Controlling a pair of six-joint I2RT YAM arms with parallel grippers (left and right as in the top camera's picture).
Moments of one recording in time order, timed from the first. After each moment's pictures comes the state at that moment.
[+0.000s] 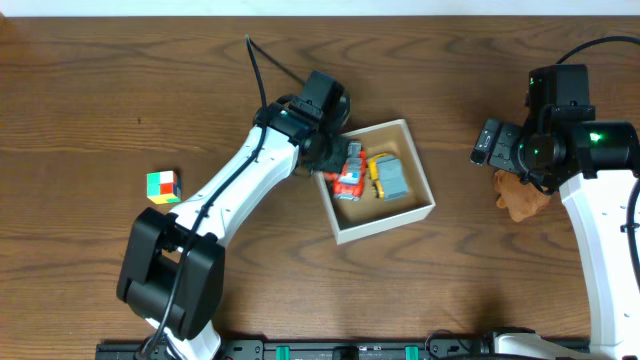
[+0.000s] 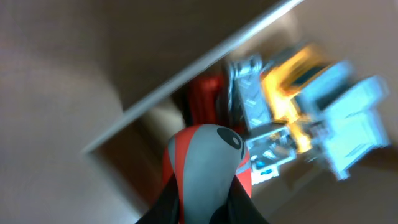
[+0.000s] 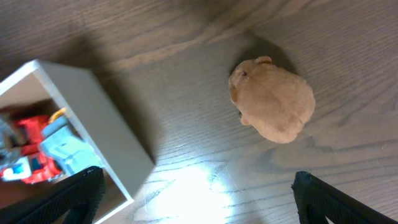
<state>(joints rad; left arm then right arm) -0.52 1.84 1.42 -0.83 0.15 -0.26 0.03 1.40 1.41 -1.20 0.10 0.40</state>
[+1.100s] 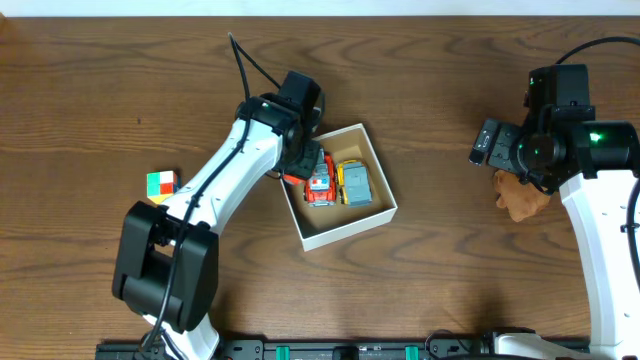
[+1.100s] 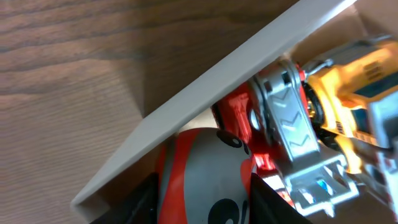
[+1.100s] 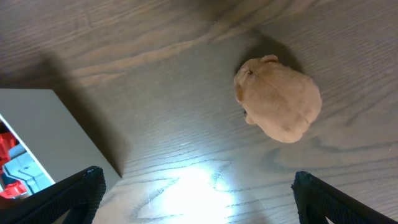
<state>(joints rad) -0.43 1.85 1.41 -0.94 0.00 -0.11 0.03 1.40 1.41 -1.20 0.08 0.40</state>
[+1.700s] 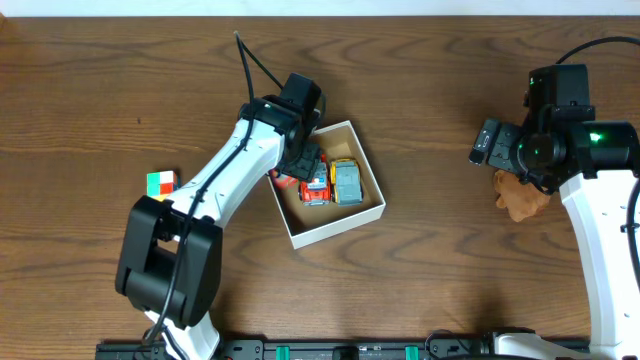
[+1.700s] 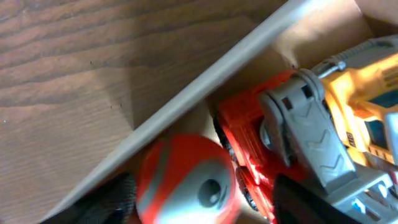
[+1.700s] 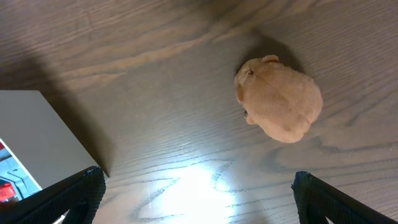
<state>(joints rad) -0.43 1.86 1.40 -0.92 -0.05 -0.06 0.03 1.40 1.41 -1.20 0.08 0.40</state>
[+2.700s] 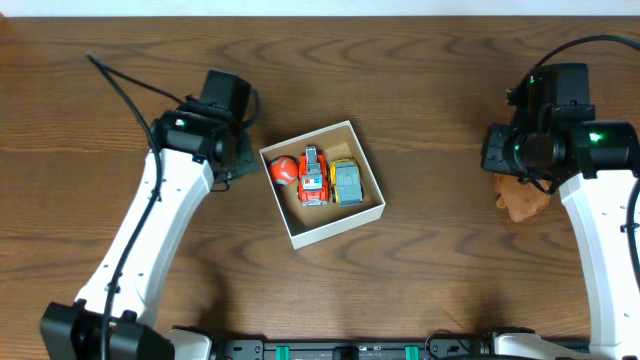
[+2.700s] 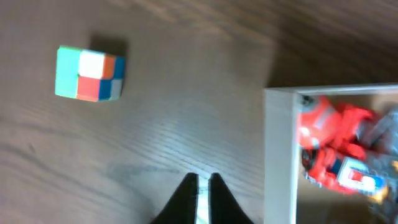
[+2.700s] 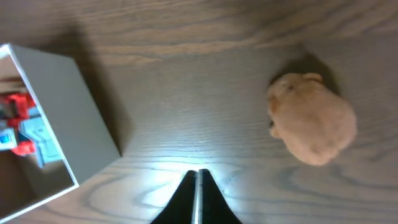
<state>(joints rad) -0.24 1.53 1.35 -1.15 -0.20 -0.54 0.04 1.40 1.41 -1.18 -0.06 0.22</state>
